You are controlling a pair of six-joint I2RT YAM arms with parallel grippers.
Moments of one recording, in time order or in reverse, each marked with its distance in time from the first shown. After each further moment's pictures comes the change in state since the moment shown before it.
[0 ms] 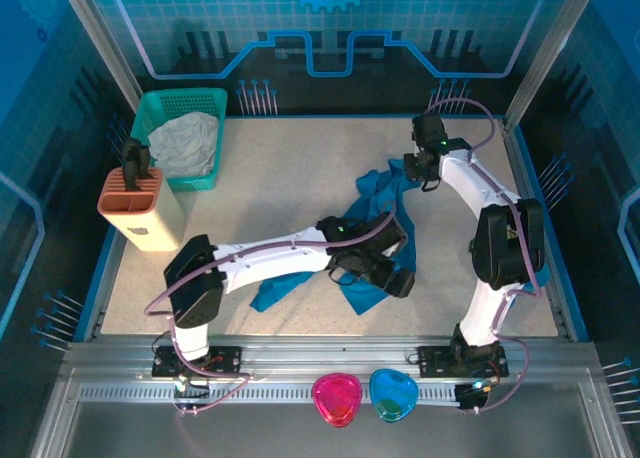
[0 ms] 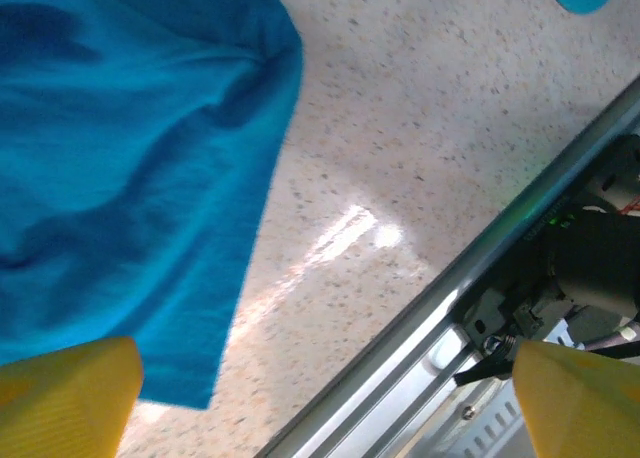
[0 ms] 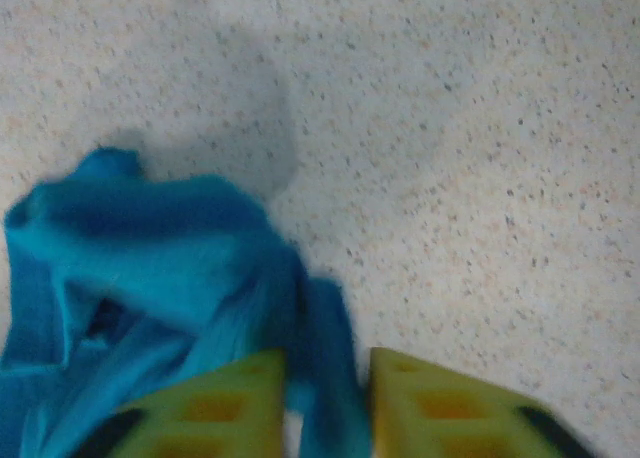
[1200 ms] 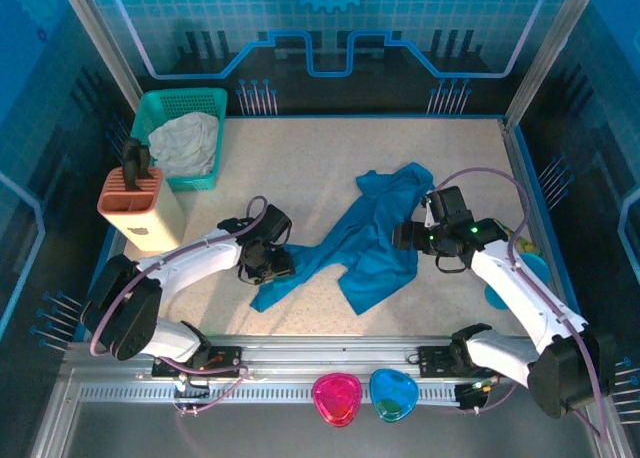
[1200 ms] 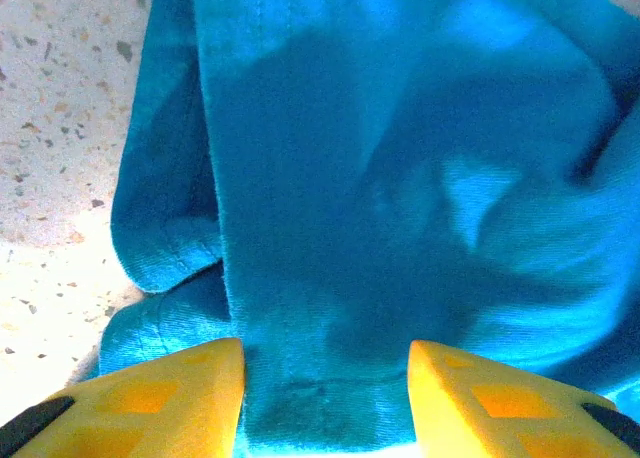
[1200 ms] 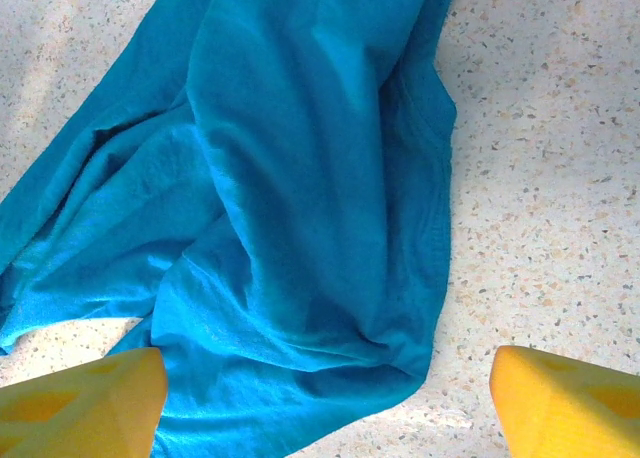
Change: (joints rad) left arm 0.495 -0.407 -0.709 0.016 0.001 -0.274; right arm 0.139 -0.742 -0.653 -0.080 -0.218 0.241
